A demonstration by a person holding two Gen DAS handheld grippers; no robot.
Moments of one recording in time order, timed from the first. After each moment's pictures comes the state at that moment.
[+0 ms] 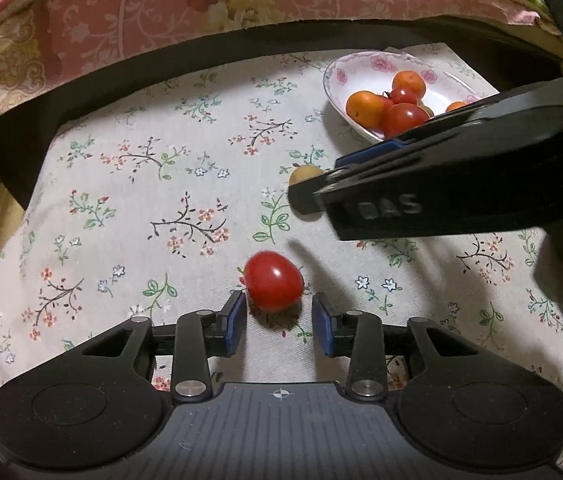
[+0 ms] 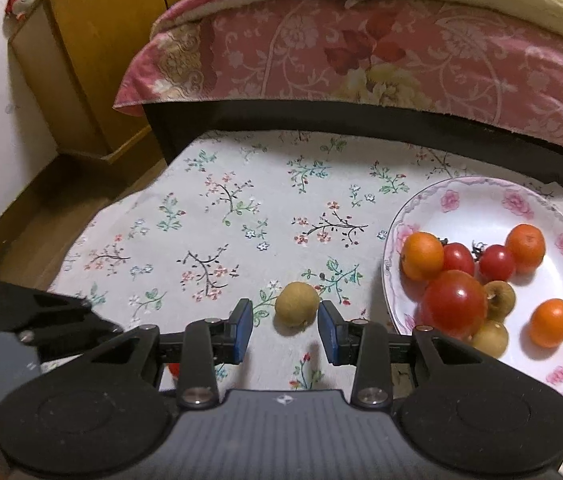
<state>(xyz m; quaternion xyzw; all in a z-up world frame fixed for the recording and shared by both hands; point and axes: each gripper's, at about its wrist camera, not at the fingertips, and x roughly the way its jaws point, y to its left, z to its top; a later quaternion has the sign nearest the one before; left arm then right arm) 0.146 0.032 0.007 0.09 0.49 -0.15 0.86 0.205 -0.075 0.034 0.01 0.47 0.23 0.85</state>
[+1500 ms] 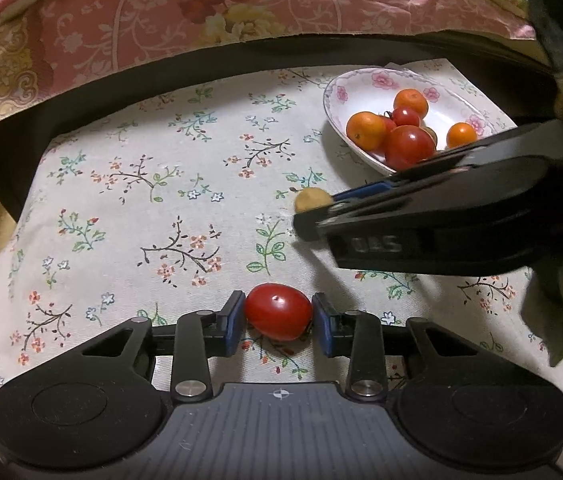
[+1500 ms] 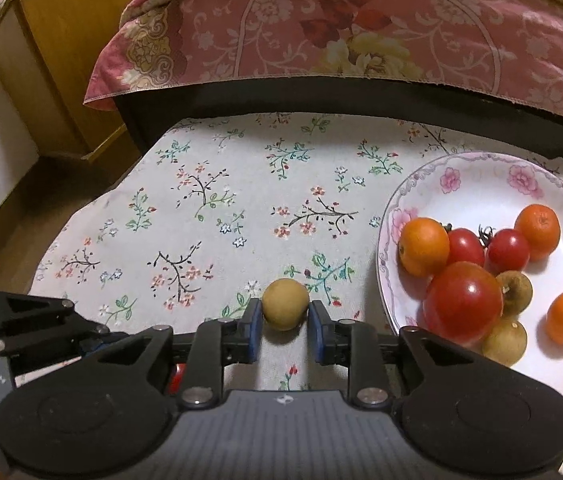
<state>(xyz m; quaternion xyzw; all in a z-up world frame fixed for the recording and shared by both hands) 0.156 0.028 0.003 0.08 0.47 -0.15 0.86 0.220 -0.076 0.012 0.03 0.48 0.21 0.85</state>
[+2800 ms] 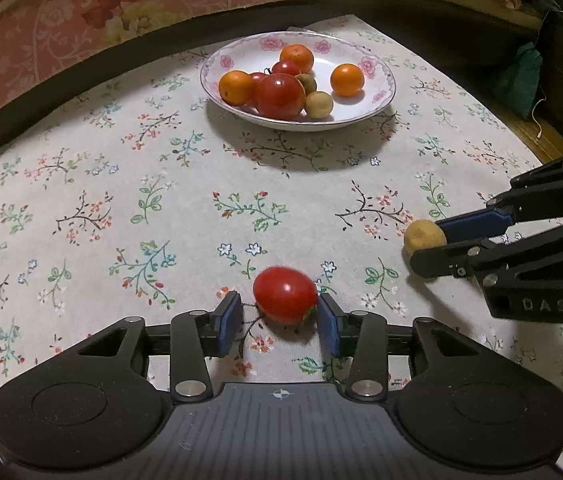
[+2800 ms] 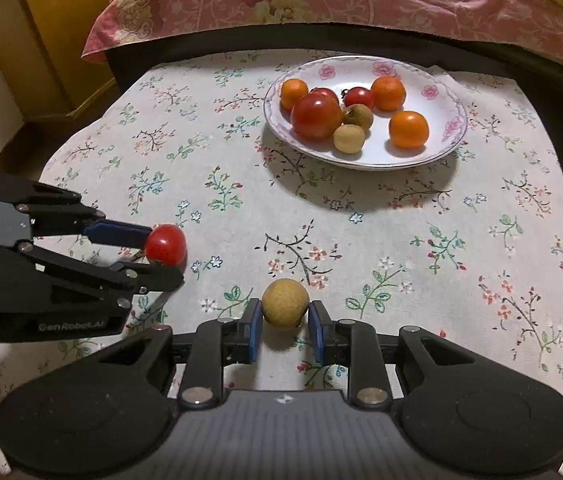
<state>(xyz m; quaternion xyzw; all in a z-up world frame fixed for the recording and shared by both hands) 0.100 -0.025 0.001 0.13 0.48 -0.22 0.84 0.090 -0.167 0.032 0.00 0.52 0.17 0.84</state>
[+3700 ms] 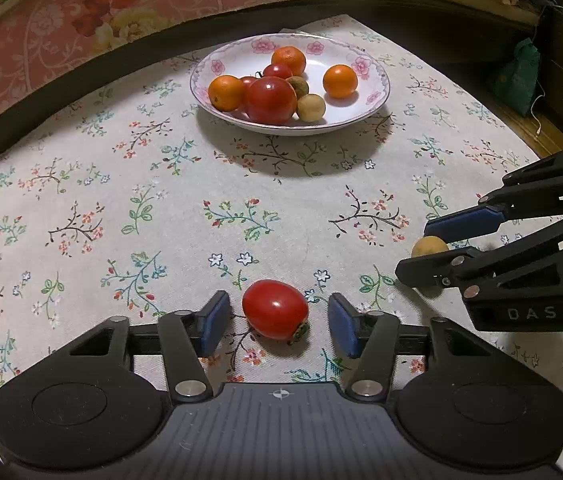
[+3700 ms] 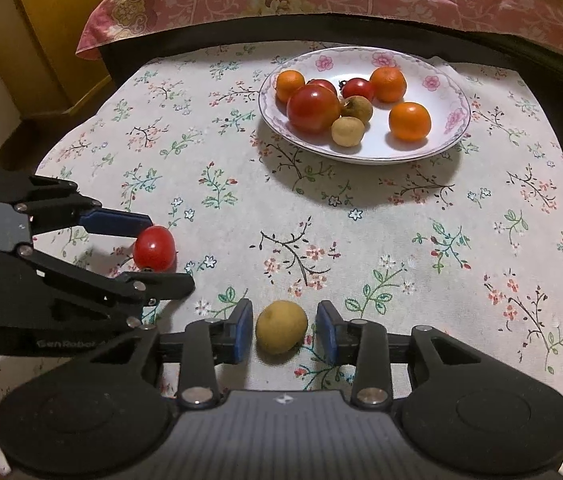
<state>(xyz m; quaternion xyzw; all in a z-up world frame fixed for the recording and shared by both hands) 0.104 -0.030 -0.001 0.14 0.47 -0.22 0.84 0.096 -0.166 0.025 0.01 0.53 0.16 0.83</state>
